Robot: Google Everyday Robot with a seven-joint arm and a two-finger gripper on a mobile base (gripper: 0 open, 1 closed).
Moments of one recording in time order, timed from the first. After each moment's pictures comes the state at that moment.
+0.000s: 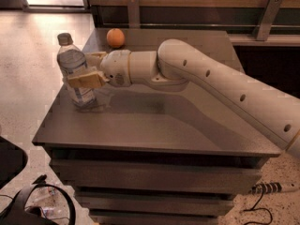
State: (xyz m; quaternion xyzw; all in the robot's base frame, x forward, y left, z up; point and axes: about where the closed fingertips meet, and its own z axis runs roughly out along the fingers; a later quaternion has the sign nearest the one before) arm 0.577 0.182 0.909 -0.50 0.54 0.44 0.51
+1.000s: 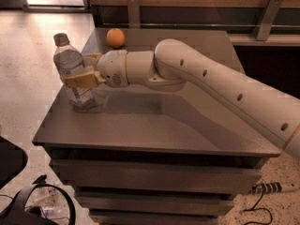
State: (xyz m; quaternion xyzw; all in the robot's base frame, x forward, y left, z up) arm 0.574 0.188 0.910 -0.51 0.53 0.44 0.51
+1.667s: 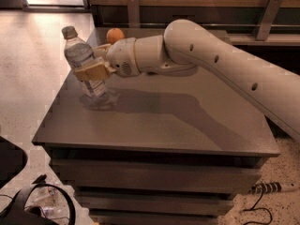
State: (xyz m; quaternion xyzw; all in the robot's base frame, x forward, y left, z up) arm 0.582 0.159 0.920 -0.53 0.57 0.40 0.48
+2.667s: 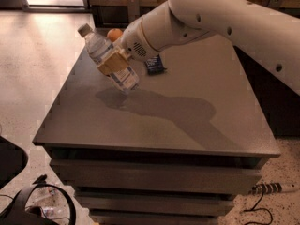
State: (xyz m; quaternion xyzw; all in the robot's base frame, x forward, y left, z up) arm 0.592 0.095 0.928 -0.56 0.69 0.23 0.39
